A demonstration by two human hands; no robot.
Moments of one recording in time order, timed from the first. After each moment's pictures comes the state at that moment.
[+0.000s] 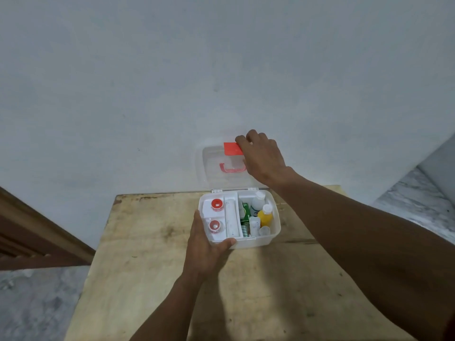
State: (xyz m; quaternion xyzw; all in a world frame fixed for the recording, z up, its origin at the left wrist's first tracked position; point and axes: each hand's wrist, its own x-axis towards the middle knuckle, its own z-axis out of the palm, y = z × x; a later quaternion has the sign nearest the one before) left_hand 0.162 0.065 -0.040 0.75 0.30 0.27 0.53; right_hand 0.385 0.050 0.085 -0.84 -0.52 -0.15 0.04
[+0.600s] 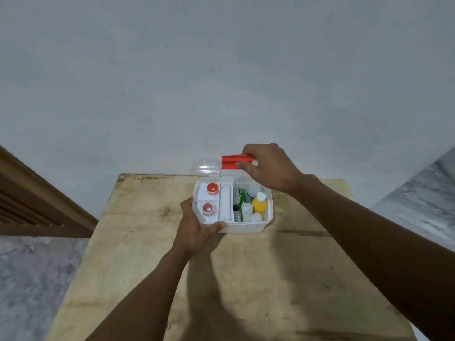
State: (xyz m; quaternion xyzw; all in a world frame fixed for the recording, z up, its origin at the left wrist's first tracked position) left_hand 0.166 0.057 -0.036 0.70 0.39 0.19 0.56; right_hand 0.365 -0.015 0.105 -0.80 -0.55 0.09 0.20
